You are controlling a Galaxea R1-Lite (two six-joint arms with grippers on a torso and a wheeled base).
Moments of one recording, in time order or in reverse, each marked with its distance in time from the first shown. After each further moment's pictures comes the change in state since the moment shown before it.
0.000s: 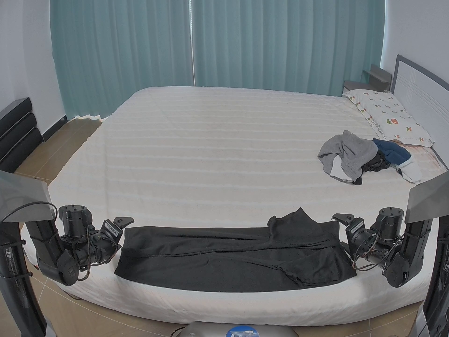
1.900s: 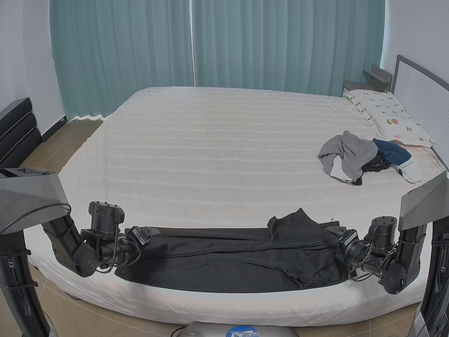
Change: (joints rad) left arm -0.177 -0.033 -0.176 0.404 0.119 0.118; right arm 0.056 0.038 0.045 0.000 -0.013 -0.005
